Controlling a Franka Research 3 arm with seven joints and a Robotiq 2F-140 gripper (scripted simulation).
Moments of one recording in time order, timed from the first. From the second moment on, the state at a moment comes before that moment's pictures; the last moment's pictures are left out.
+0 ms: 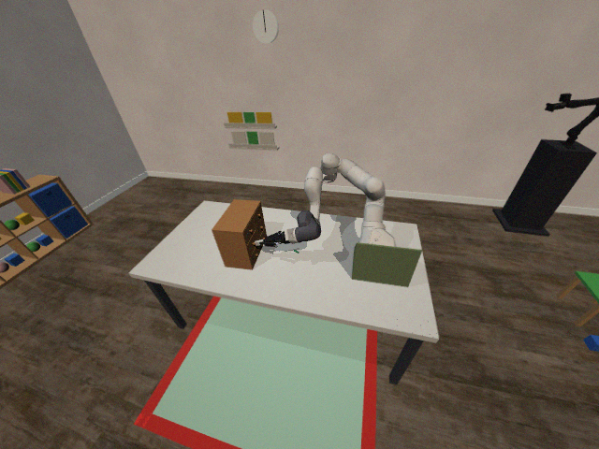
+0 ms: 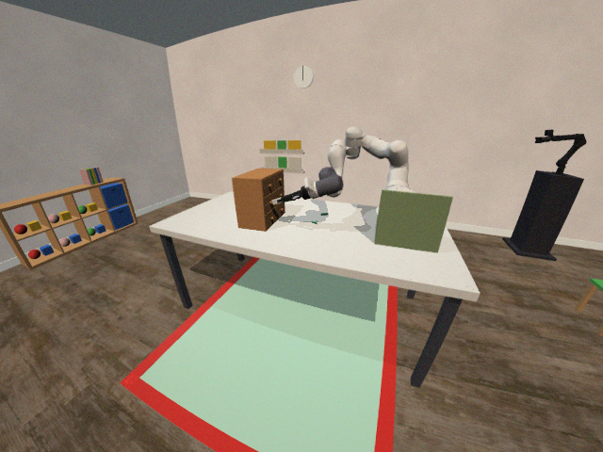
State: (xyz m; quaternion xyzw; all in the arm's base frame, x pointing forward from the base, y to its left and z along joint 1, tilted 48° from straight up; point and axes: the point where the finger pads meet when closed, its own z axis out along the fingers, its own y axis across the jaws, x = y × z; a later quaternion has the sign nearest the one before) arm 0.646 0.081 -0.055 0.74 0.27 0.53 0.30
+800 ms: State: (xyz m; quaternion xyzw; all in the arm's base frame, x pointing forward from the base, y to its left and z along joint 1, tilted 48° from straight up) arm 0.594 0.079 -0.060 0.75 0.28 0.52 0.30
